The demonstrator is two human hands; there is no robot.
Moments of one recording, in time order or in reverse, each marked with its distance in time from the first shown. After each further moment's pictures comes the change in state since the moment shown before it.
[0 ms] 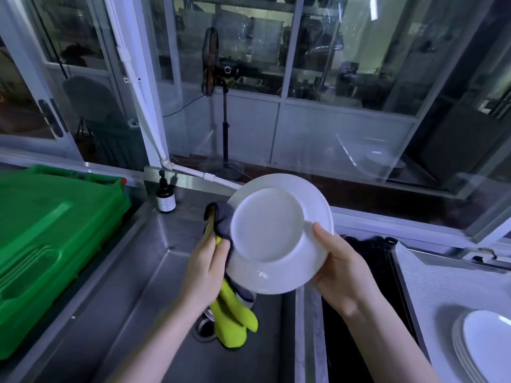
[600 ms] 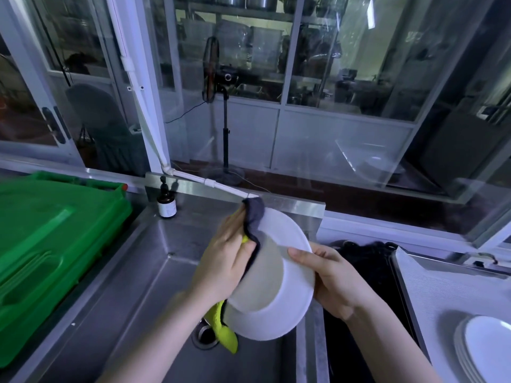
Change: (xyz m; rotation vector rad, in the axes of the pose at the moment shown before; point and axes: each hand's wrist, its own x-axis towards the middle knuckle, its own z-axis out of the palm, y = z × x) left_hand 0.020 0.023 0.009 0.193 -0.135 0.390; right_hand 0.000 0.000 0.003 -0.270 -0.138 0.117
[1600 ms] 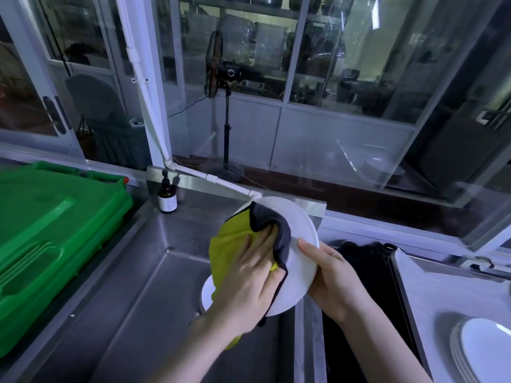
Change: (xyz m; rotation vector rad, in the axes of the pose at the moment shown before) left_hand -0.033 0.024 0.027 0.089 -0.068 0.146; right_hand 0.003 0.009 0.009 0.161 0.137 -0.053
